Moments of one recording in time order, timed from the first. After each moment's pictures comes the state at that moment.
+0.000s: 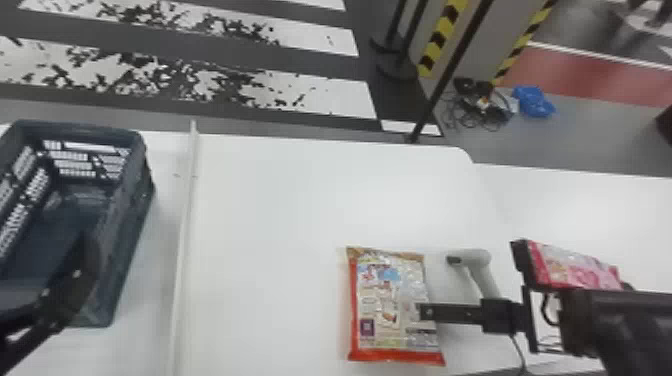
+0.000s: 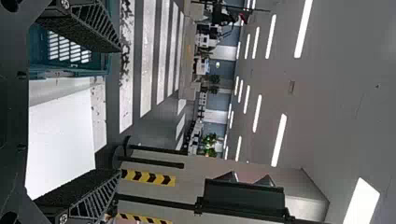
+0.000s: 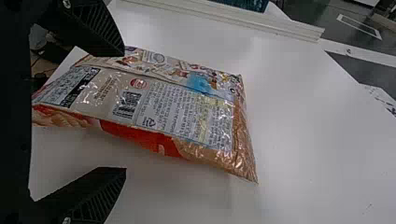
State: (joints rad) left arm 0.87 0.19 0.07 -2.31 0.28 -0.15 -0.22; right arm 0.17 -0.51 -0.27 -1.49 -0.27 1.13 1.14
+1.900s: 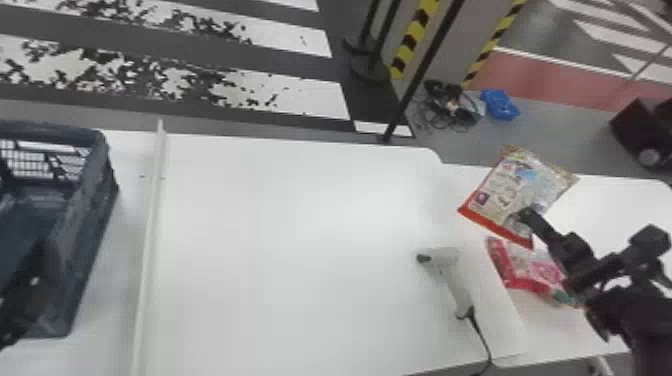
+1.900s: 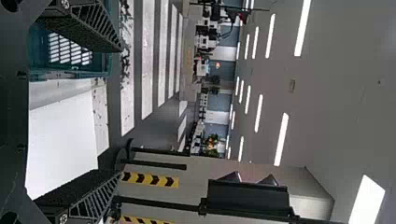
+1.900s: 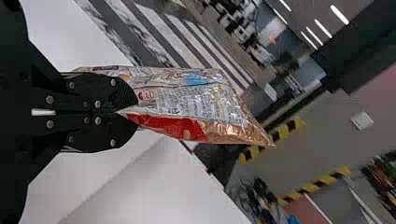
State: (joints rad) left arm 0.87 0.19 0.06 -2.31 0.25 -0.14 -0.21; right arm 0.04 -0.42 -0.84 -1.30 -0.71 0.68 0.43
